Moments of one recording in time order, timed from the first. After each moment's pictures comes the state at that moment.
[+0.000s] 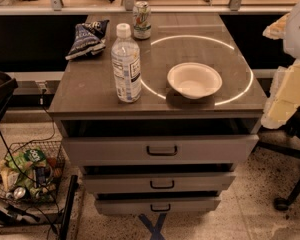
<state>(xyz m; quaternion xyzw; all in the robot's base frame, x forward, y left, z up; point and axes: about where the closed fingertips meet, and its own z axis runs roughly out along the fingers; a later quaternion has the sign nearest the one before) 0.438 -0.213 0.990 -0.60 0.78 -0.05 0.18</state>
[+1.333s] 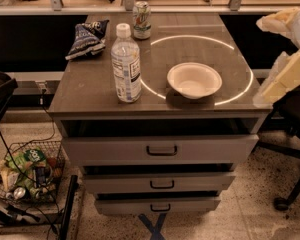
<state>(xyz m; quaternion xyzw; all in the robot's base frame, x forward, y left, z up) 0.481 -0.207 0.994 -0.60 0.72 0.08 0.33</state>
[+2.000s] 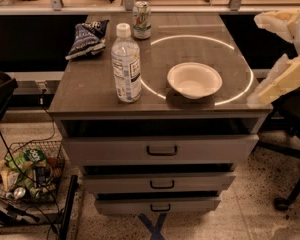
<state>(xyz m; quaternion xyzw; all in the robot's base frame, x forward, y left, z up) 0.475 -0.193 1.004 -0.58 0.68 0.13 0.43</state>
